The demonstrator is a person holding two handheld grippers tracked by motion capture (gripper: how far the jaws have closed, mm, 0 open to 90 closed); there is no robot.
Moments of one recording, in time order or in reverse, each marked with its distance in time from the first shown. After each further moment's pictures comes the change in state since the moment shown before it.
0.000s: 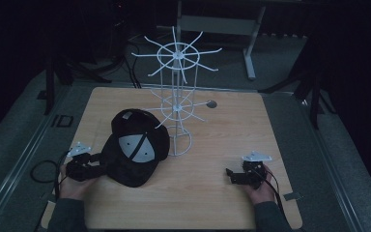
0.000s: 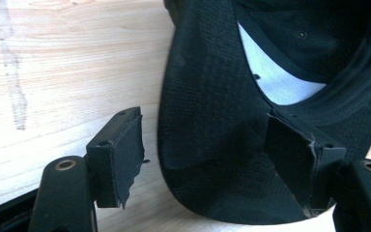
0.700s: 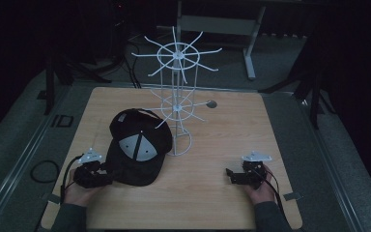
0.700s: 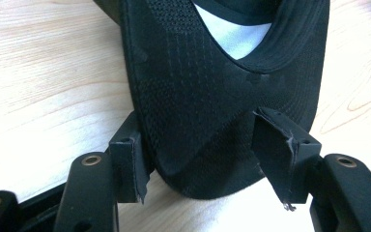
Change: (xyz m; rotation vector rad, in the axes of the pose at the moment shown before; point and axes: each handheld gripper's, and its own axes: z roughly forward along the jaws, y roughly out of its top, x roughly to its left) left arm -0.026 -0.006 0.006 0.086 -0.087 0.099; right arm 0.000 0.000 0.000 0.000 0.000 0.000
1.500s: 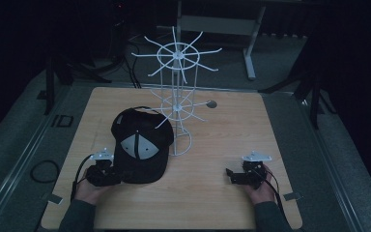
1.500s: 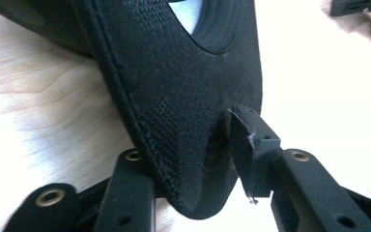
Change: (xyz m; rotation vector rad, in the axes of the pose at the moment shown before) left arm -0.011 0.009 0.022 0.048 -0.194 0.004; right arm 0.000 0.000 0.000 0.000 0.000 0.000
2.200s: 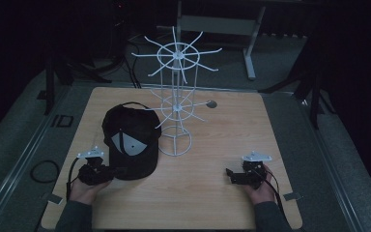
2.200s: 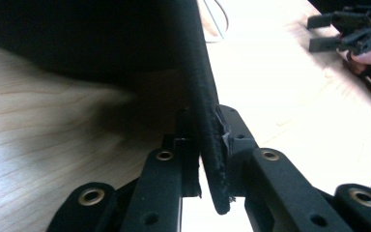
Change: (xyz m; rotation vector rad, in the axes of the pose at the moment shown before) left arm 0.008 -0.002 -0.020 -0.088 -0.026 -0.094; right arm 0.000 0.000 0.000 0.000 0.000 0.000
